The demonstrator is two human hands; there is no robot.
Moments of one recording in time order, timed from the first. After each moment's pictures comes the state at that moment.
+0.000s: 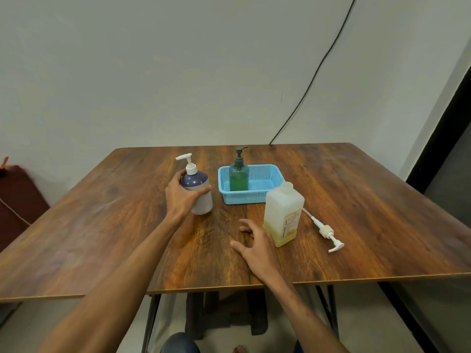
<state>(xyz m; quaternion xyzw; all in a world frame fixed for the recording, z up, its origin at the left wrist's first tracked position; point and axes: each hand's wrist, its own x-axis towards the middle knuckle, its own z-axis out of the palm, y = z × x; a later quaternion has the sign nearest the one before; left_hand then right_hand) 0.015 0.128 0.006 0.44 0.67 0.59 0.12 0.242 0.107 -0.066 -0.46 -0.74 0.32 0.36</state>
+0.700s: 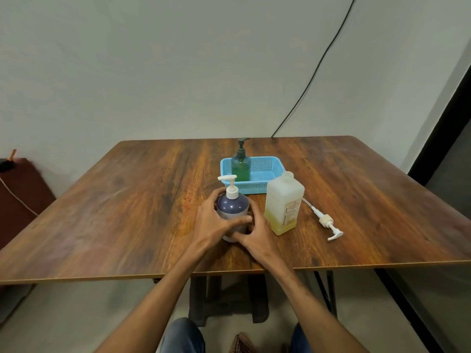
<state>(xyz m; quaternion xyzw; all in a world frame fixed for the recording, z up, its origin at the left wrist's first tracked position) 0.103 0.056 -0.010 0.57 0.59 0.55 0.18 0.242 0.094 -0.049 -0.35 -0.71 0.43 0.44</state>
